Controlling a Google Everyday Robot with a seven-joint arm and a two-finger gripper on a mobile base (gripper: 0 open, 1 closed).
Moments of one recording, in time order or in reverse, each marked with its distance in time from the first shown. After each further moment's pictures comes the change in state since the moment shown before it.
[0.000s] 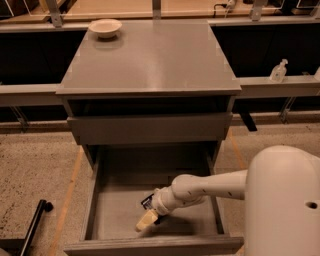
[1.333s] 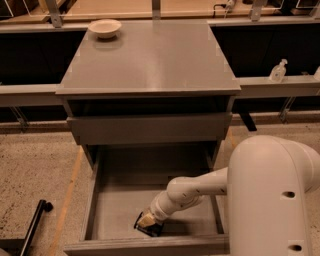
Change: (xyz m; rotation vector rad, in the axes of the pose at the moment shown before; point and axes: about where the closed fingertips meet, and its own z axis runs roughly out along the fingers) arm 0.011 0.009 0.010 0.005 0.091 0.020
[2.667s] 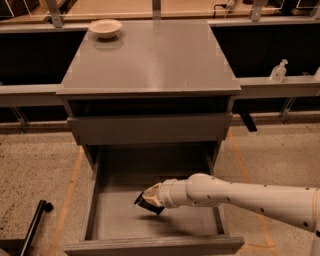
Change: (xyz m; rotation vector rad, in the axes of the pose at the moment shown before) arm -0.062 0.003 -0.095 0.108 -0.301 -0.102
